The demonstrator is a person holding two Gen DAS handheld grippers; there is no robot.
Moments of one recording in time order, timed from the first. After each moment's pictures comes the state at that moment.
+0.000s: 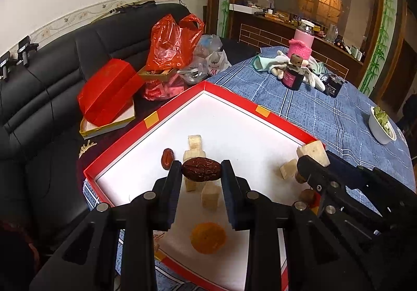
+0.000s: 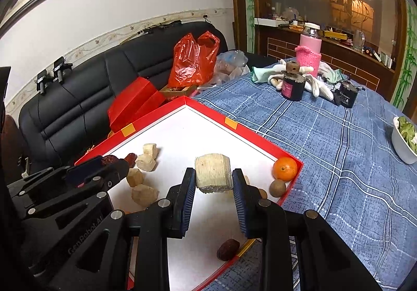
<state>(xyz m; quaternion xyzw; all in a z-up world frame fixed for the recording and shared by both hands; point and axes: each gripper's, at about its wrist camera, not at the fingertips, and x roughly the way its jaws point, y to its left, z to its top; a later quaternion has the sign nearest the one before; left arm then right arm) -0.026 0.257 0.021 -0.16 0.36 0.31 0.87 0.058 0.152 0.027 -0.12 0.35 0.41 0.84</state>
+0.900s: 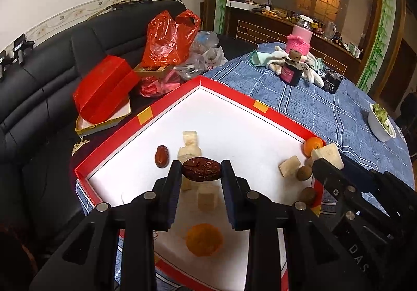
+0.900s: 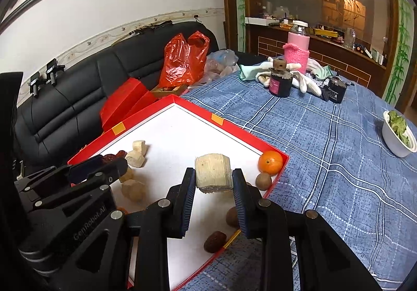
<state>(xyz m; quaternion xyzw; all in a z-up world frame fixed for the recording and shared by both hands) -0.021 0.257 0.013 -0.16 0.37 0.30 0.87 0.060 0.139 0.027 -0.12 0.35 0.39 0.84</state>
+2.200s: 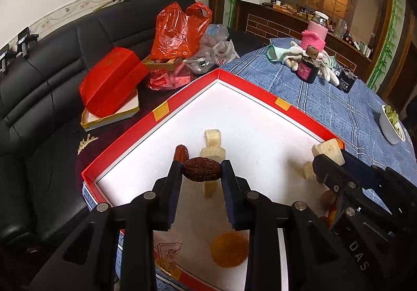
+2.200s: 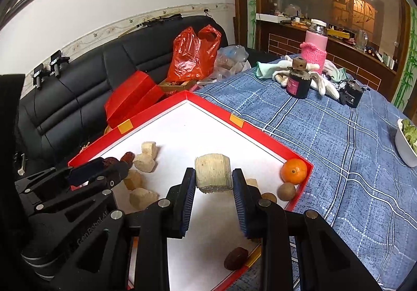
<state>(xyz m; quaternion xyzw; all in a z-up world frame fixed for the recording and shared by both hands) -0.023 0.285 0.001 -0.17 0.39 0.31 0.85 0.063 0.173 0.016 -0.14 0.36 0.40 0.83</state>
